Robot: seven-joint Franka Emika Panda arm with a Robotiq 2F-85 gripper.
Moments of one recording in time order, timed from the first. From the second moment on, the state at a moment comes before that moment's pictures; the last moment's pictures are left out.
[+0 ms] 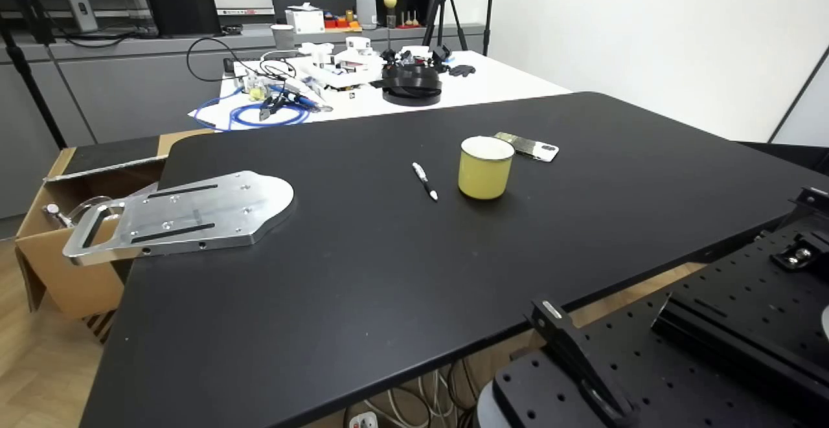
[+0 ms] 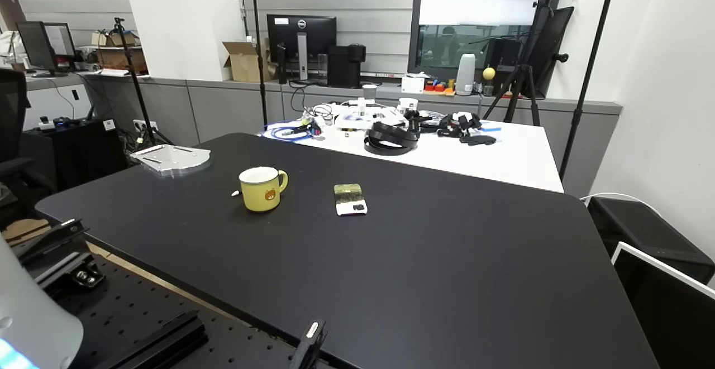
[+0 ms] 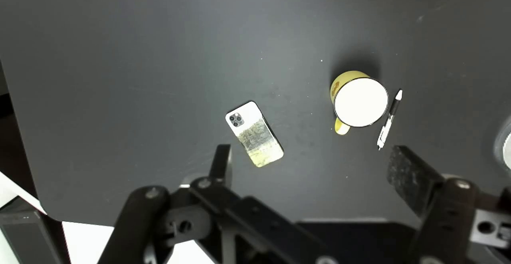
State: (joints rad) arm -0.05 -0.52 -0.03 -2.36 -0.10 1.90 -0.07
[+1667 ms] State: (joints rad) arm 0.09 0.06 0.15 -2.08 -0.05 2.25 0.34
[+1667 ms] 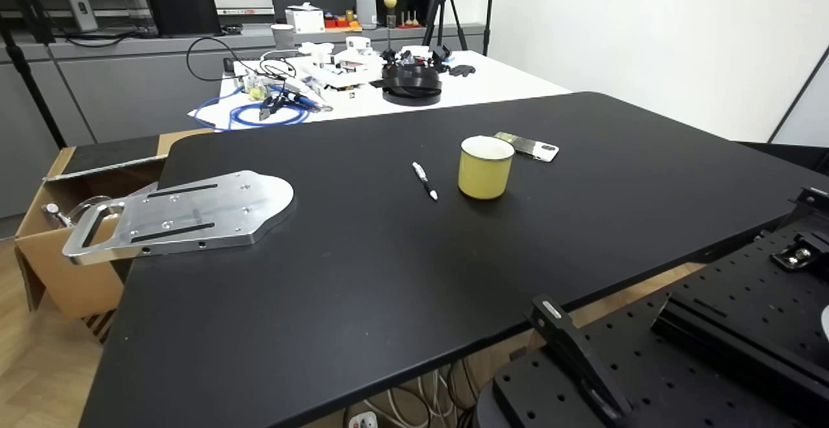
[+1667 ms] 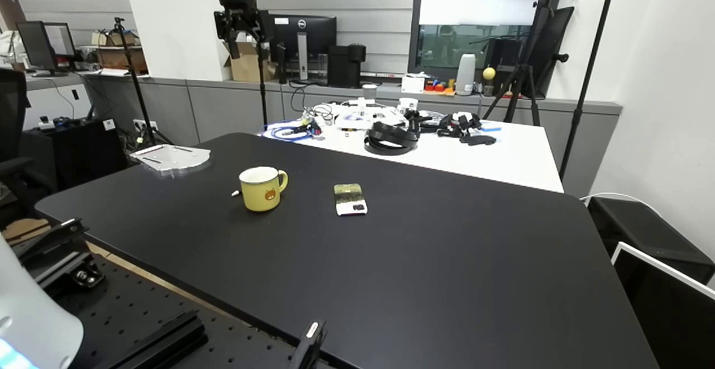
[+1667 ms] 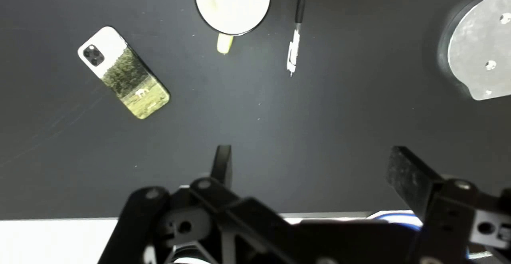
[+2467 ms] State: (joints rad) arm 0.16 0.37 0.15 -2.08 0.09 2.53 0.24
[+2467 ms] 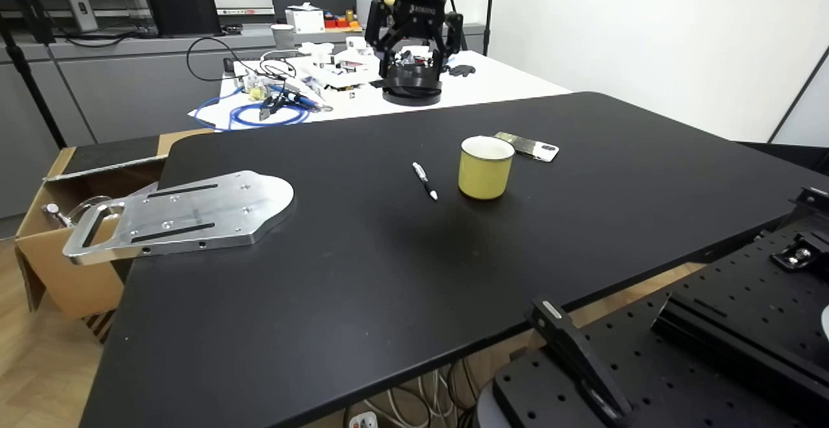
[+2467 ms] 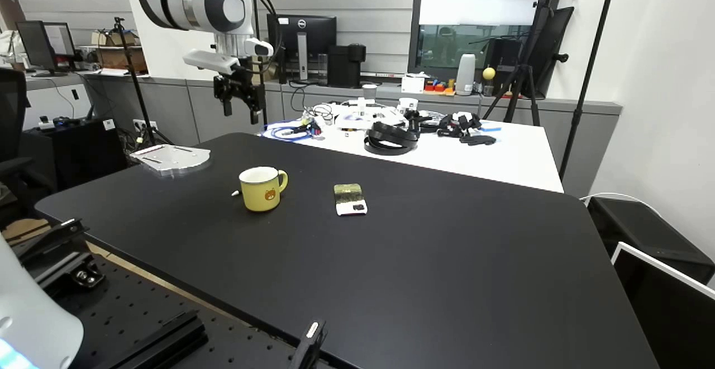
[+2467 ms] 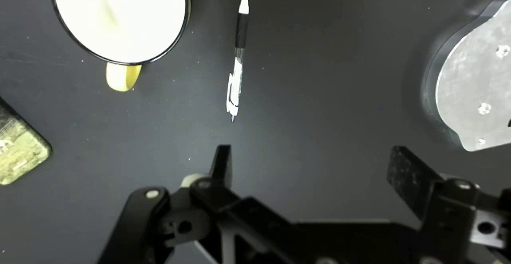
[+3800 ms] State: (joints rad) arm 0.25 0.62 0.04 -2.08 0.01 2.70 0.23
